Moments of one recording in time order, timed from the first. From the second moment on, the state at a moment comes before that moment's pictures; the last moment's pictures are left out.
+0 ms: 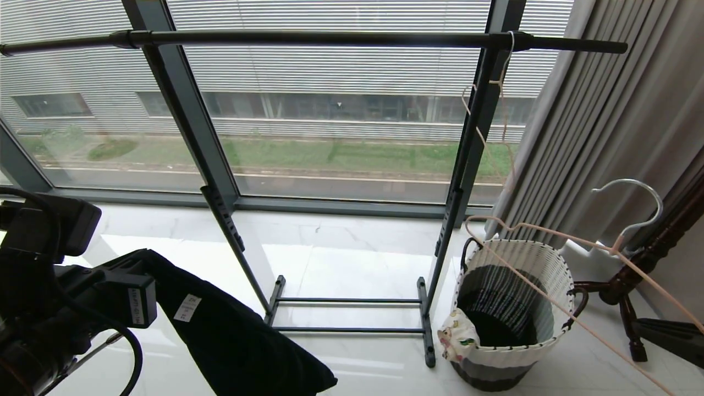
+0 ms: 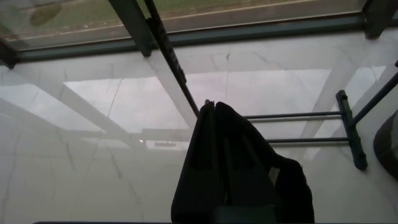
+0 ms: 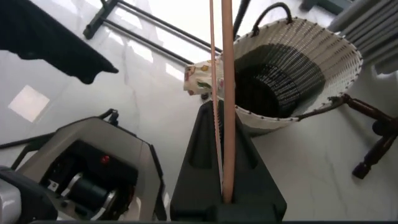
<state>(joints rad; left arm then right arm) -0.38 1.14 -0.40 -0.52 0.45 0.16 0.36 0.91 -0.54 0.11 0.14 -0.14</state>
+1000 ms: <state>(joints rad) -0.52 1.43 -0.72 -0.52 0.46 0.06 0.73 0.96 -0.50 -0.14 0.16 -0.14</state>
